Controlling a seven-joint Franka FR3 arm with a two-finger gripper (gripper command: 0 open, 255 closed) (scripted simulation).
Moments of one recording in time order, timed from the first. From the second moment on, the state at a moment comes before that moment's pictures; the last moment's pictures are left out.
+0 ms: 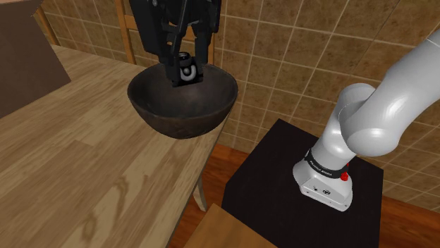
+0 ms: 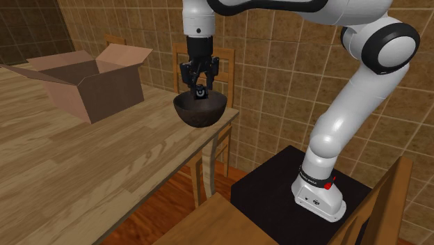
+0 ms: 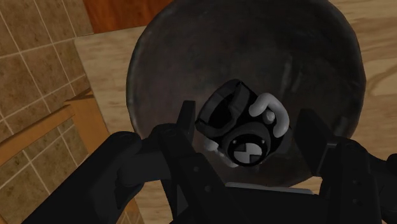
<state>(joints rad) 0.27 -0.29 0.50 -1.76 0.14 1.50 0.62</state>
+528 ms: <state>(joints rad) 0.27 -0.29 0.50 -1.76 0.14 1.51 0.62</state>
